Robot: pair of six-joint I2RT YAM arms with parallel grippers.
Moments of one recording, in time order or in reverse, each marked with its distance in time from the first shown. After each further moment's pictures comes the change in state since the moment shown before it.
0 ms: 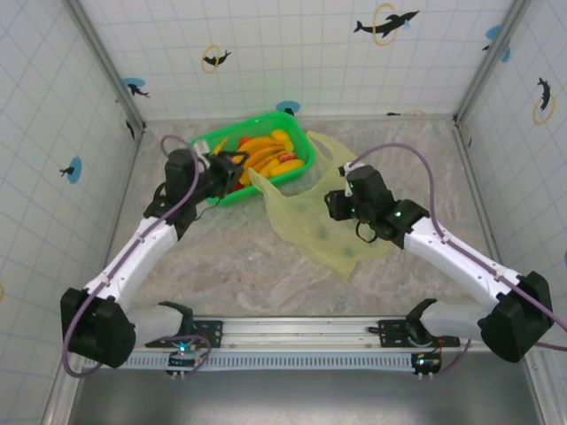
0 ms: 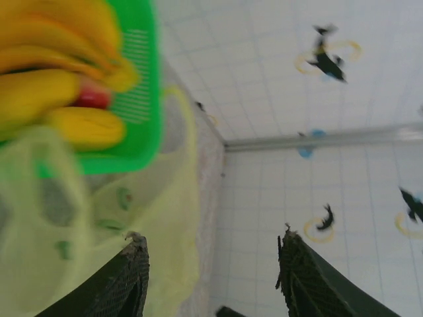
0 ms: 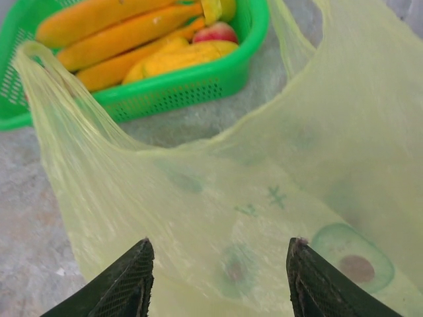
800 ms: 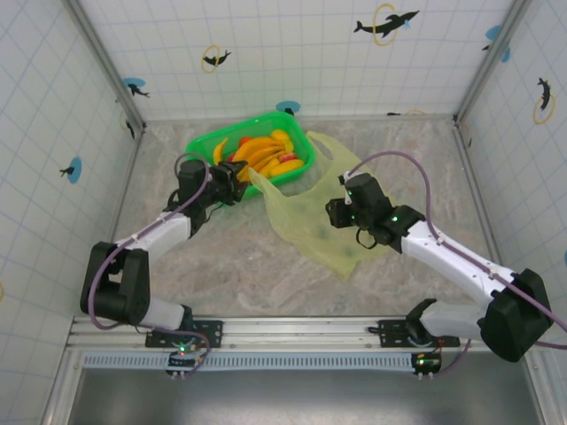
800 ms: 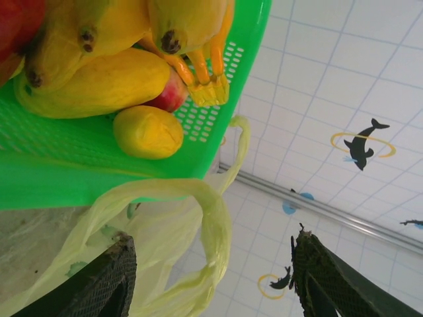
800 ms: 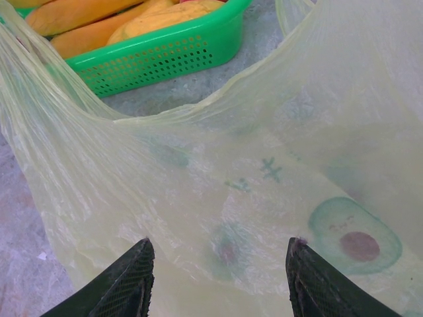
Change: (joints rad) left arm 0.045 0.264 -0.113 0.381 0.064 -0.389; right arm 0.000 0.003 -0.074 0.029 -0.010 0.013
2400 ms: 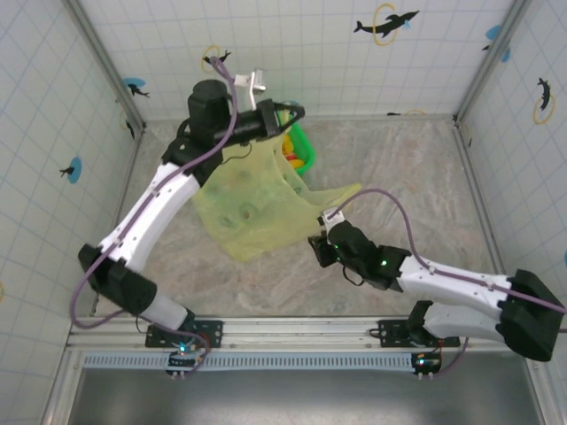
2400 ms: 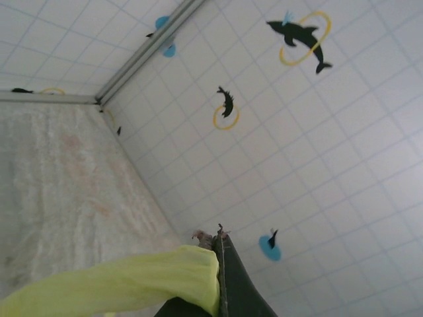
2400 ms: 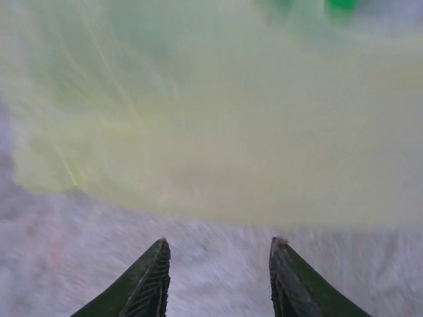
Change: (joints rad) left arm -0.286 0.023 0.852 -0.605 0.212 0.929; right arm 0.354 -0.150 -0.283 0.320 0.193 0.004
